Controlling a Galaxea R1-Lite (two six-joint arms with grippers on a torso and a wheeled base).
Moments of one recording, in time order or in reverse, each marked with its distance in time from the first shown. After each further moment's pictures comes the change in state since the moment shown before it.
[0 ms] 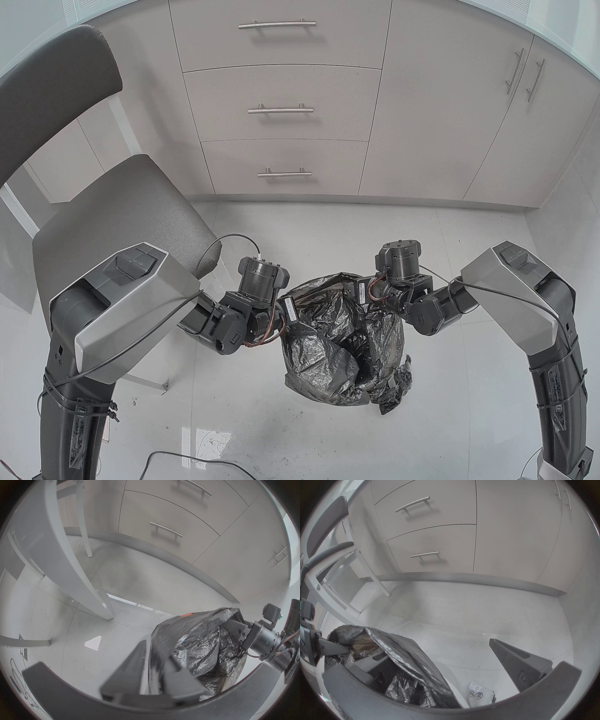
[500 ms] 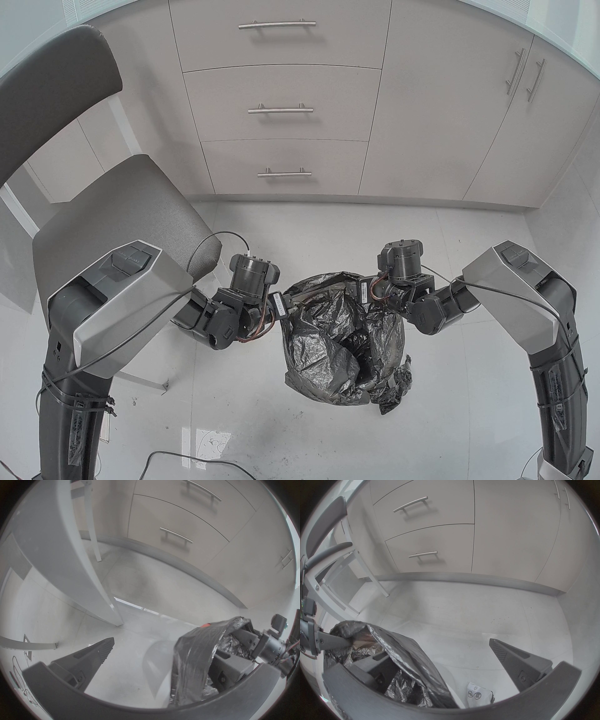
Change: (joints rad) left arm 0.035 0.004 -0.007 0.001 0.056 0.002; right arm -0.008 -0.001 0.003 -0.001 0.000 0.000
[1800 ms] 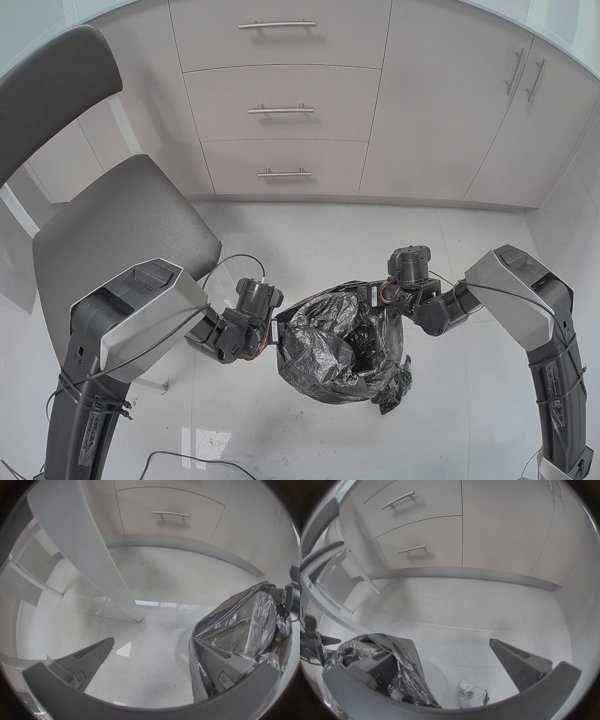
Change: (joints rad) left arm 0.000 0.098 -0.005 0.035 0.138 0.224; right arm -0.053 0.037 0.006 -0.015 0.002 0.008
